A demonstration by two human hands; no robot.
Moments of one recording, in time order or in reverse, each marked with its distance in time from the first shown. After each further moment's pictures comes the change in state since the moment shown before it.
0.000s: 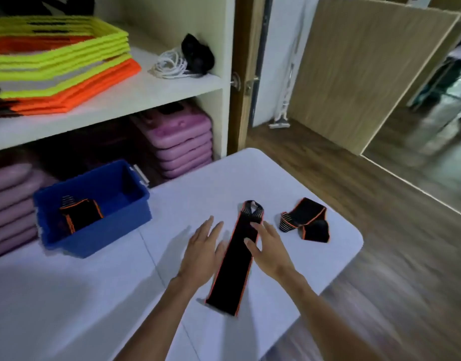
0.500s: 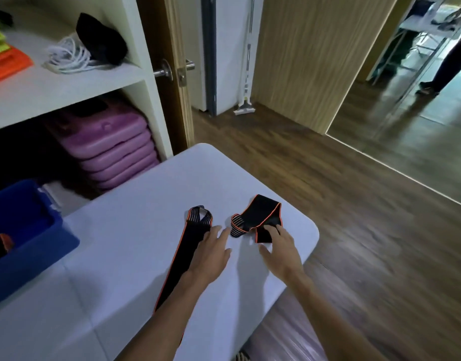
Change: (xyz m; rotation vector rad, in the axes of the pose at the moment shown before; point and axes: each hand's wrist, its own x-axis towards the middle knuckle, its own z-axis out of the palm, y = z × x) left_hand 0.092 0.101 0.111 0.045 -0.271 0.091; right_hand 0.015 0.140 -0.081 -0.050 0.092 0.294
